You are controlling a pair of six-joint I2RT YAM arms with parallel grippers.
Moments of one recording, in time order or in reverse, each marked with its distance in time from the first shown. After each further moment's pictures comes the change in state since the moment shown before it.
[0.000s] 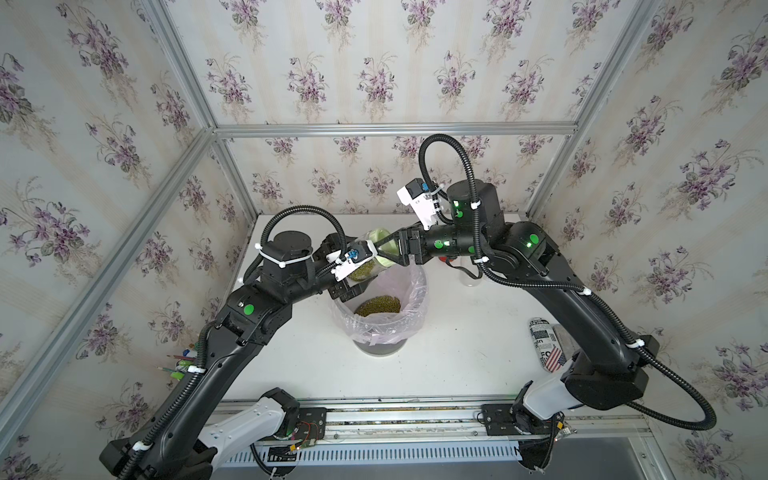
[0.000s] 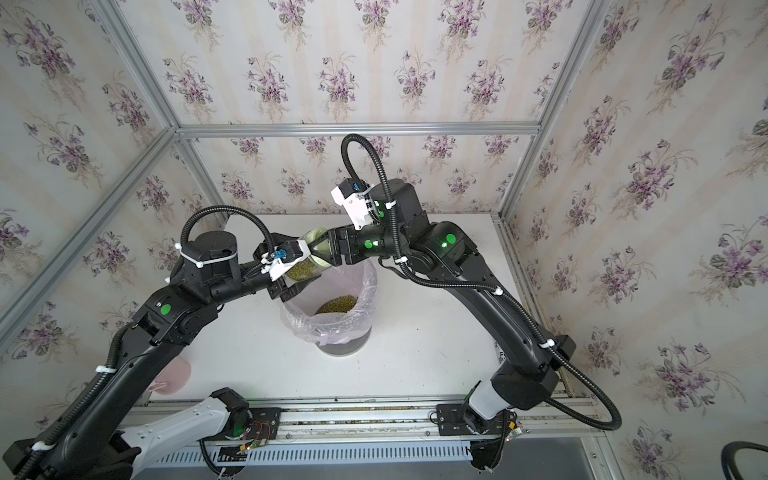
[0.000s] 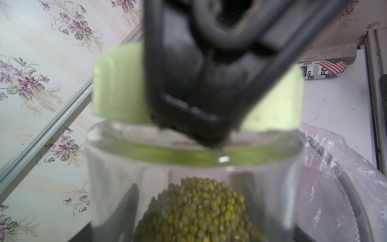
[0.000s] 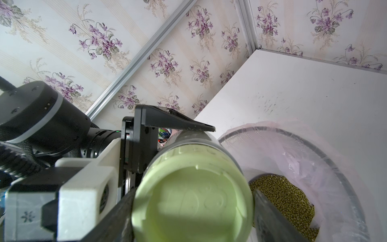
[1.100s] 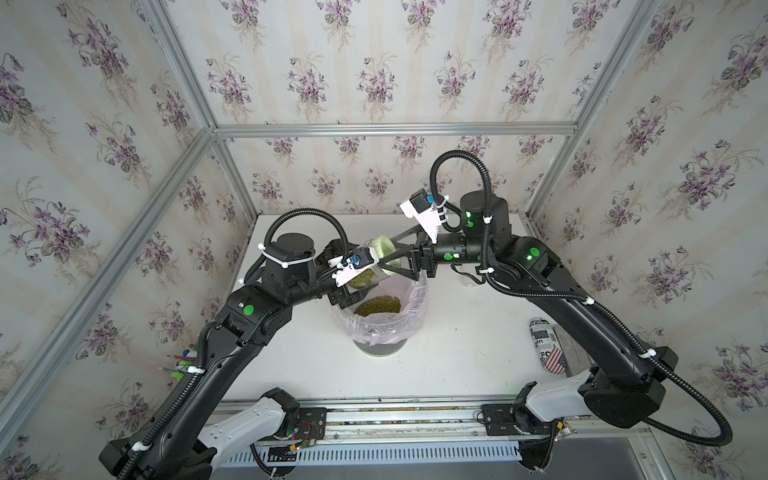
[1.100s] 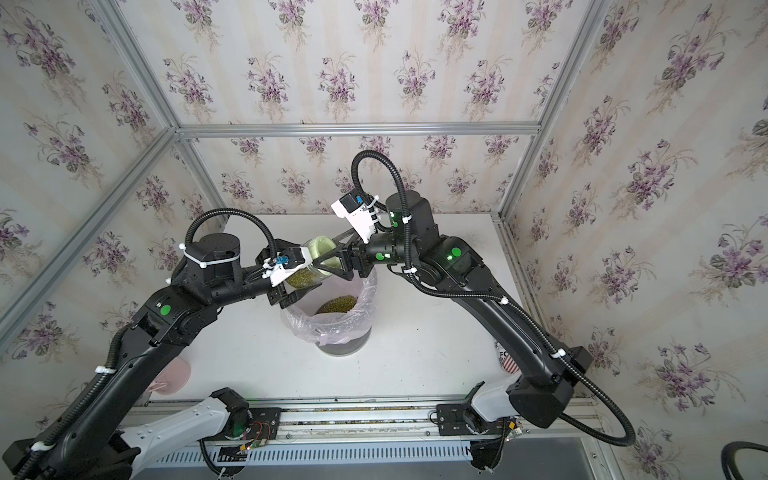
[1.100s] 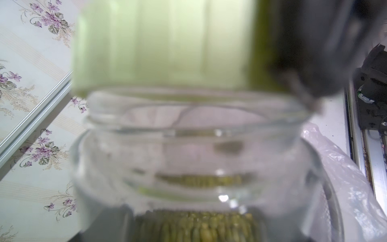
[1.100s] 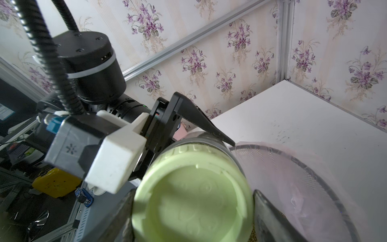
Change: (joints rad) left arm -0.003 -0.001 0.000 -0.055 0.045 0.009; right arm -0.064 -0.136 -0.285 0.264 -0.242 -0.248
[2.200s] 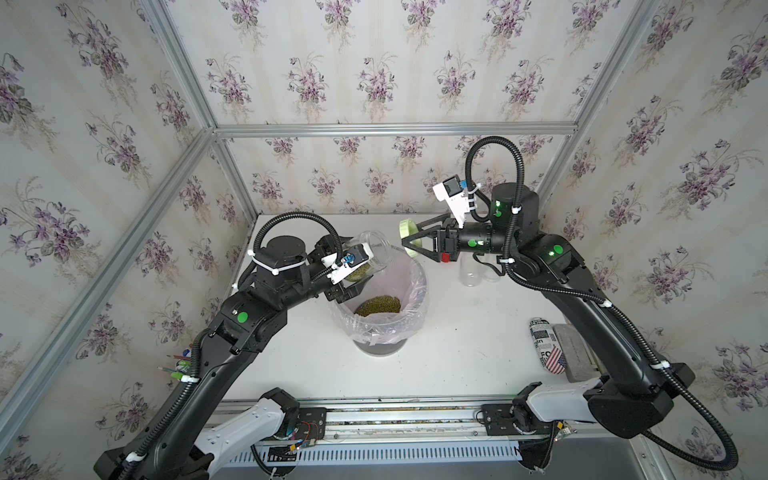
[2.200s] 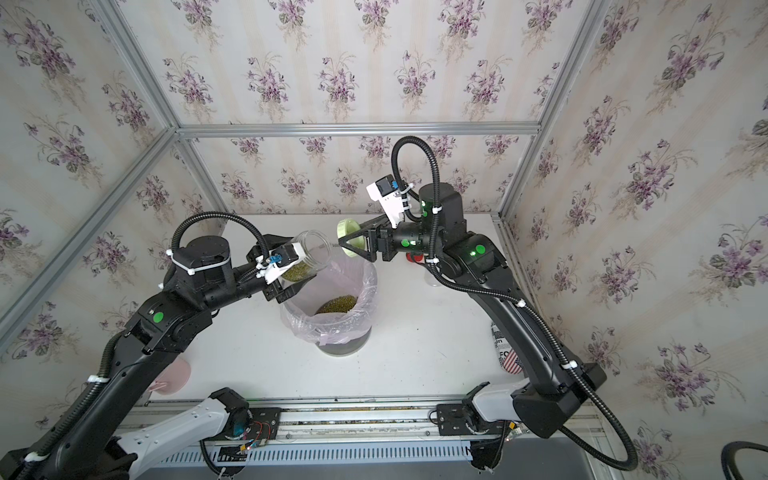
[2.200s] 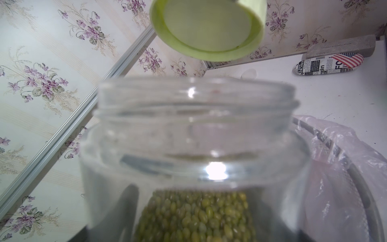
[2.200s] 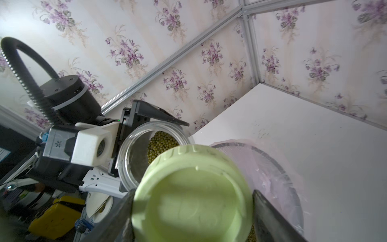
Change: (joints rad) left arm 0.002 -0.042 -0.026 0.075 -0.097 0.022; right arm -0.185 -0.063 -0.035 0.002 0.000 0.105
